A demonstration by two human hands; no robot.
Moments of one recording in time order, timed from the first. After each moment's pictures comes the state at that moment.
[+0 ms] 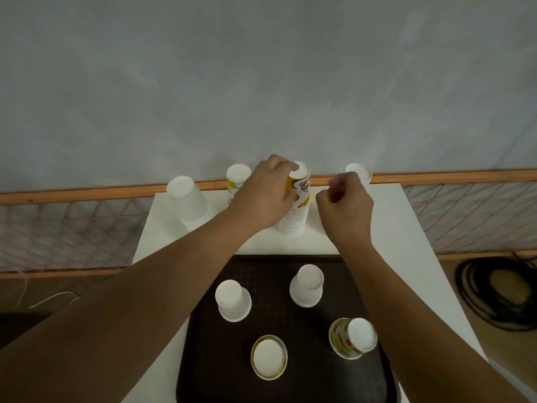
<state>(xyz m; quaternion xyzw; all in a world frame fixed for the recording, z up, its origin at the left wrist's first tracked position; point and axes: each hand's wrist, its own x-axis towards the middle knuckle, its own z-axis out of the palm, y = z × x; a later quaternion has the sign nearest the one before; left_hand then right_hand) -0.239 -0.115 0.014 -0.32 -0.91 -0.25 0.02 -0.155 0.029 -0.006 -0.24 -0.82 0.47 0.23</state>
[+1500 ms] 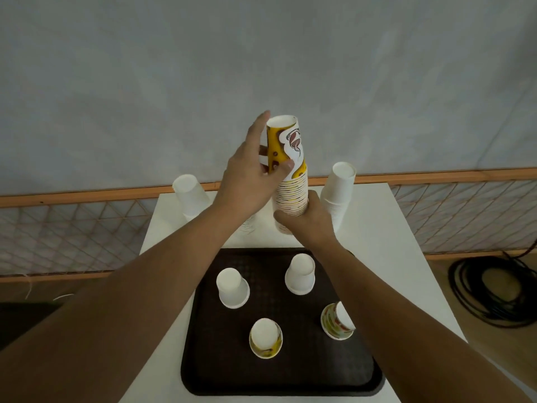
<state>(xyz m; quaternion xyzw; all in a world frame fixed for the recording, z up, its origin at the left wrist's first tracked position) -0.192 -0.128 0.074 -0.19 -0.87 -0.45 0.02 -0.145 0.002 -0.040 -0.20 -0.83 0.52 0.06</state>
